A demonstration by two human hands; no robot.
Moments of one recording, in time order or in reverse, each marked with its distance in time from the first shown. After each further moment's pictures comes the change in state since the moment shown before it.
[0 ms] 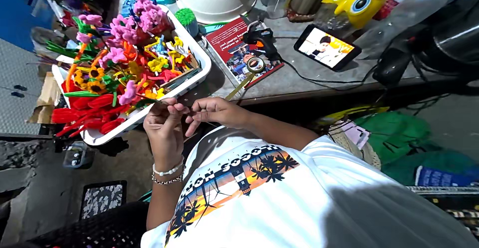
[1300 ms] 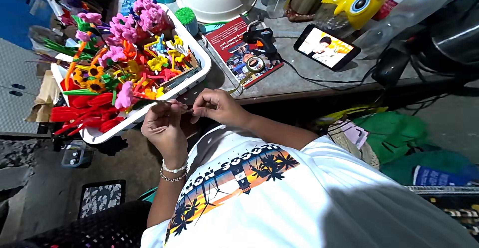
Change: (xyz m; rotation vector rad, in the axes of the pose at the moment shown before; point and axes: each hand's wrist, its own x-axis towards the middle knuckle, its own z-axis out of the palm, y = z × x) left_hand -0.002 -0.016 0.008 0.211 0.143 0.316; right_hand 0.002 0.013 -0.009 -0.605 0.256 -0.221
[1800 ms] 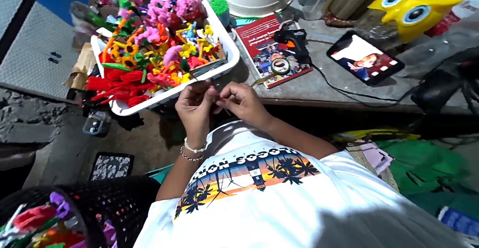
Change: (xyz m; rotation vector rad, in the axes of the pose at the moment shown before) left_hand -0.002 -0.006 0.004 0.016 -0.066 -0.098; right_hand -0.003 0.004 0.006 -0.104 0.073 -0.020
